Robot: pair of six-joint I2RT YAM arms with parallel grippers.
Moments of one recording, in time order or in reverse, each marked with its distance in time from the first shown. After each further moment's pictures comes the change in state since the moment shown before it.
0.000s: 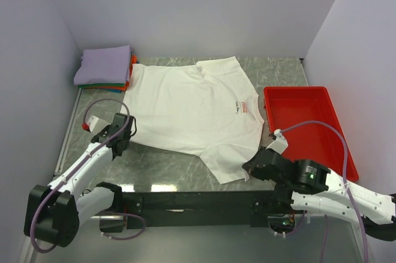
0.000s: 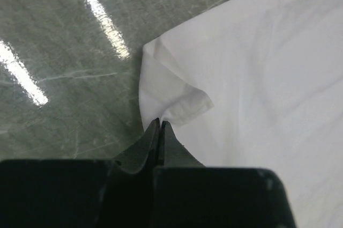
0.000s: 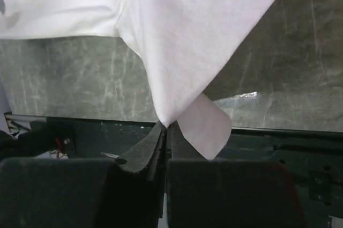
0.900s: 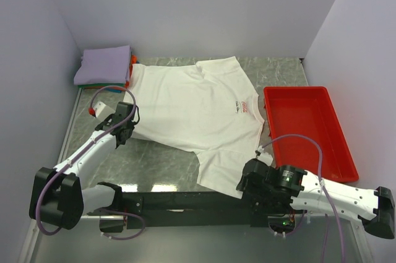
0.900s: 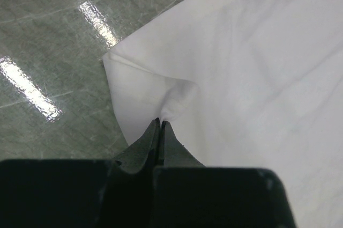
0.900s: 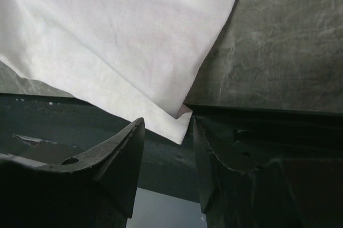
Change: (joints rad) left arm 0.000 0.132 0.106 0.084 0.030 0.146; right arm 0.001 0.067 -0.272 0.107 -0.259 0.003
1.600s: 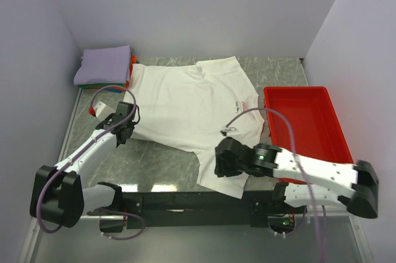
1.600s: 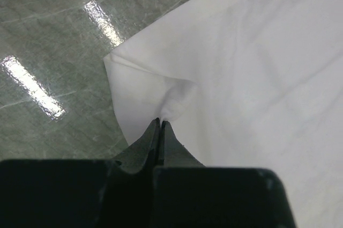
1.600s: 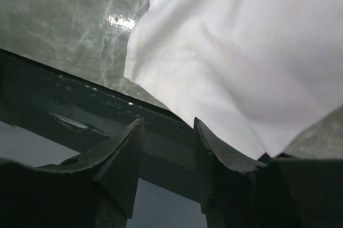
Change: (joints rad) left arm 0.000 0.020 0.010 -0.016 -0.008 -0.009; right arm 0.006 0.547 0.437 0.185 0.000 -0.455
